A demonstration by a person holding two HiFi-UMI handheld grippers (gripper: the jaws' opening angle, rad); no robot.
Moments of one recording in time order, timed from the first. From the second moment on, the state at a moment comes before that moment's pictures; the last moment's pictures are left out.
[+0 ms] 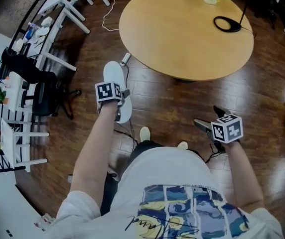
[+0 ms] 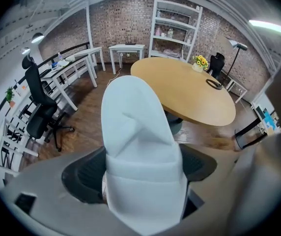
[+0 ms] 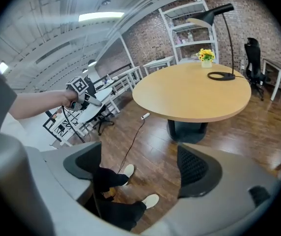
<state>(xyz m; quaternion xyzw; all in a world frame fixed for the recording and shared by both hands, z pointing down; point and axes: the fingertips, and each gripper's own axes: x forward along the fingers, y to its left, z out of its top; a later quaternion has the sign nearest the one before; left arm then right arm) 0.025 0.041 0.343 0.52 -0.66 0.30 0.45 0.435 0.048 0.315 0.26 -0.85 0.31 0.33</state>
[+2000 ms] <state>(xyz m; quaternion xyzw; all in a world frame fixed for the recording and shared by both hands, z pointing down) -0.274 -0.059 1.290 0.51 -0.53 0.33 0.59 -0.166 -0.154 1.188 0.16 -0.74 0.35 0.55</state>
